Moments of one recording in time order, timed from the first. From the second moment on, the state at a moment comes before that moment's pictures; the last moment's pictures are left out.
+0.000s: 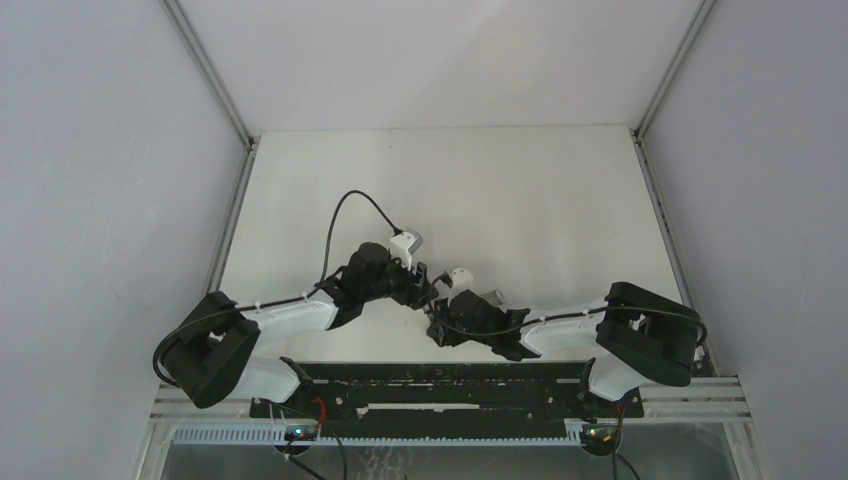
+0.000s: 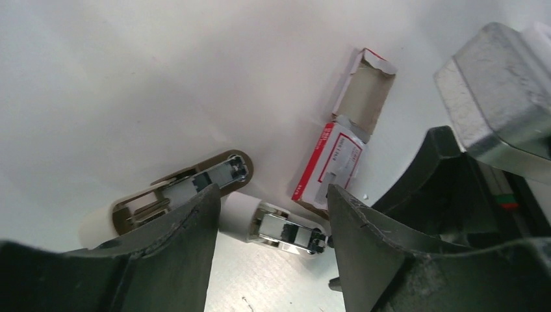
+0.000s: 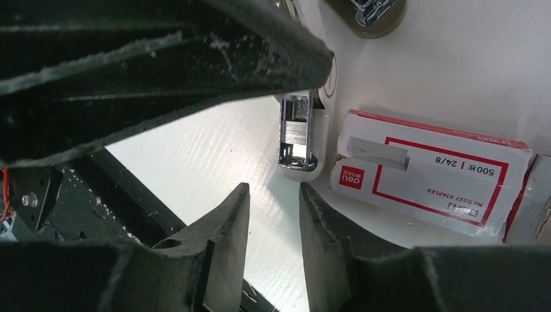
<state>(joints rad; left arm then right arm) -0.72 1.35 0.51 0.31 0.23 -0.30 1.12 1.51 0.50 0.30 0.15 0.72</state>
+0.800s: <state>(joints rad) -0.74 1.18 0.43 0.34 0.31 -0.36 1.14 1.45 0.50 0.23 0.18 0.63</state>
